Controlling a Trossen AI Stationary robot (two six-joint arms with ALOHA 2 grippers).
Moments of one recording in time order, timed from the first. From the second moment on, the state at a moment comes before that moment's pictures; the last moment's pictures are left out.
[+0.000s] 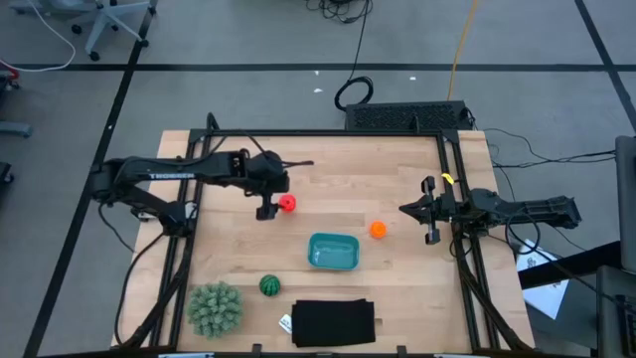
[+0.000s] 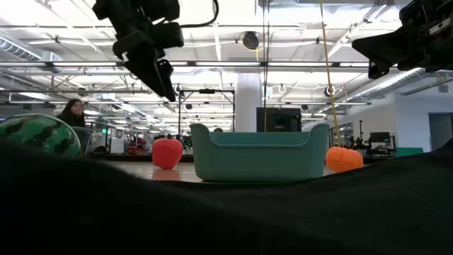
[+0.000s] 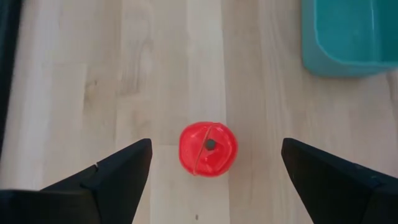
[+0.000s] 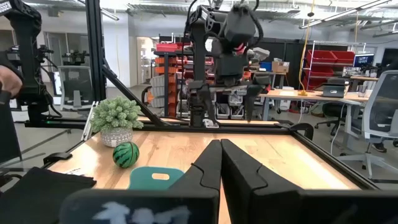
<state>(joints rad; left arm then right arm) 0.22 1.38 1.03 -0.66 0.05 0.28 0.05 0.09 0.02 0.21 0.06 -0.04</state>
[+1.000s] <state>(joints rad) 0.22 1.59 1.03 -0.59 0.07 0.40 0.05 0.09 0.02 0.20 0.06 -0.04</state>
